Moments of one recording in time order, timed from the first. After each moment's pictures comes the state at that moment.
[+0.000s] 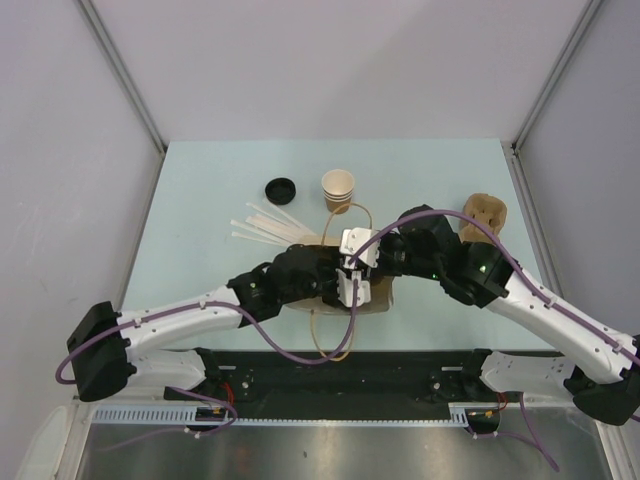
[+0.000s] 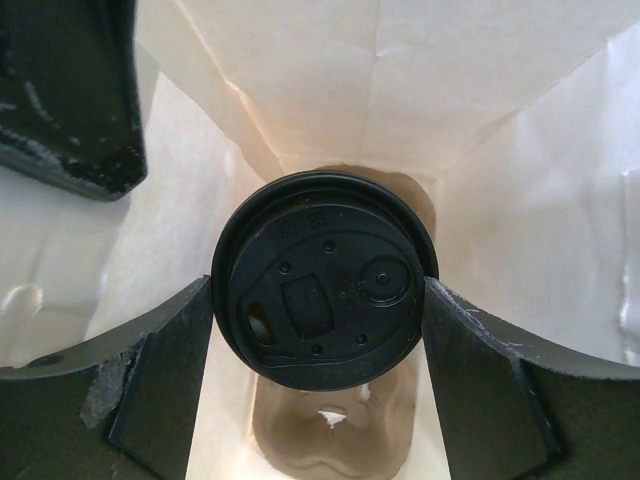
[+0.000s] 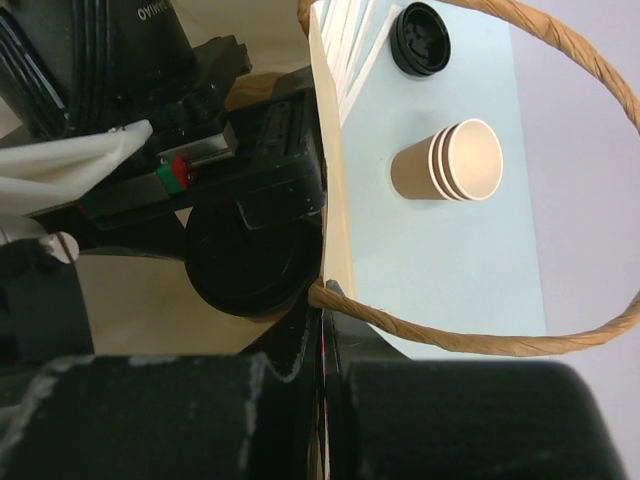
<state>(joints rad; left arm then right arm) -1.05 1.20 0.79 0.05 0.08 0.77 0.94 1.08 1.23 -0.69 -0.05 -0.68</state>
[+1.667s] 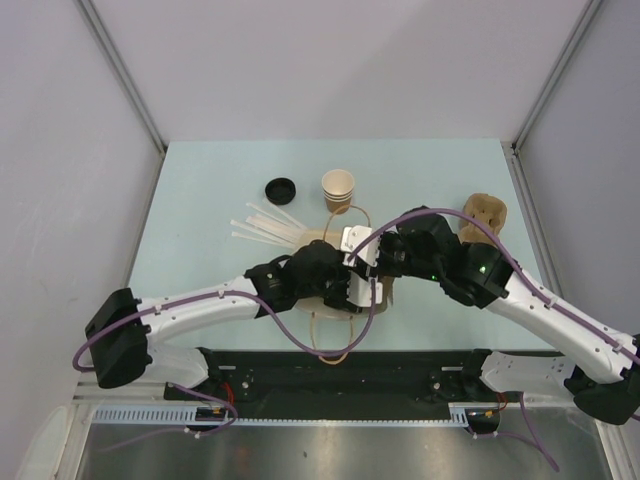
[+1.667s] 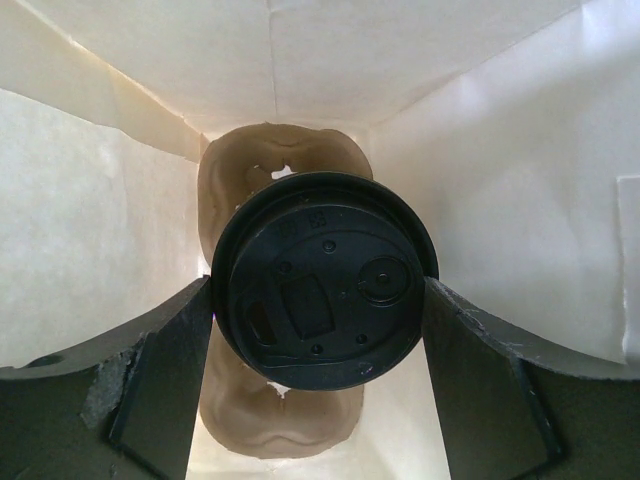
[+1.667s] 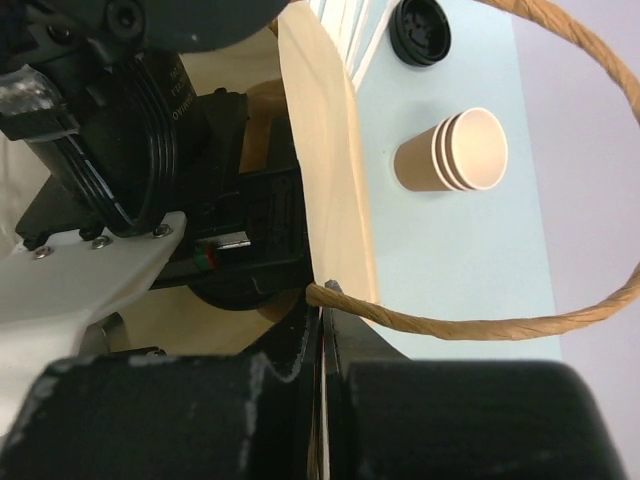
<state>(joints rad) -1.05 1.33 0.91 -0.14 0.07 0.79 0.96 1.08 1.23 -0.69 -0.02 -0.64</state>
